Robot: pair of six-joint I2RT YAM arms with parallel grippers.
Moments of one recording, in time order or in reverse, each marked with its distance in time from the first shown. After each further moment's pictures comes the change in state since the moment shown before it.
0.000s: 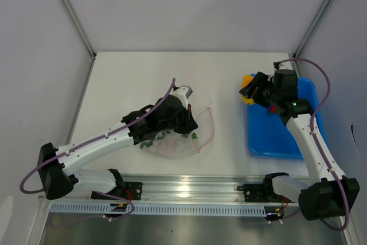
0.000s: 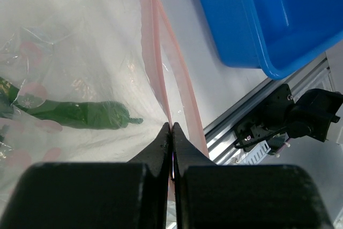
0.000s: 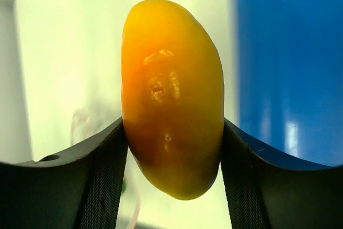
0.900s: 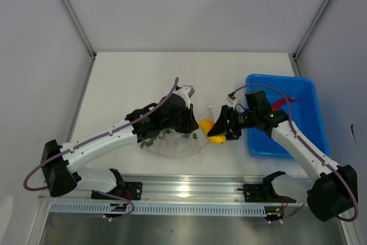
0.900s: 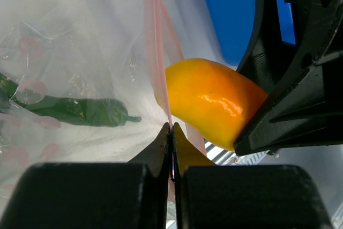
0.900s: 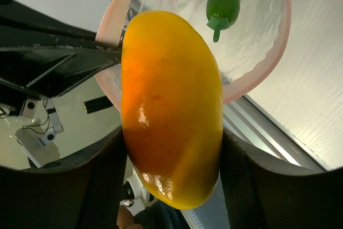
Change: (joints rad) left arm 0.000 0.049 0.042 -0.033 0.005 -0.019; right arm 0.294 -0.015 -0.217 -0.080 -0.742 0.035
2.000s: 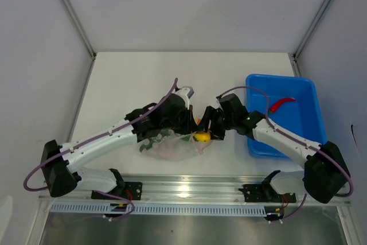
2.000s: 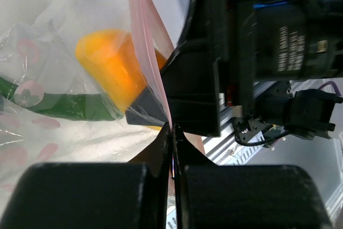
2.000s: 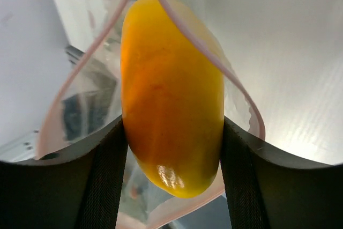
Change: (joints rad) left arm 0.008 -0.001 0.000 -0.035 0.026 -0.026; right arm 0.262 0.161 -0.008 0.251 0.484 0.362
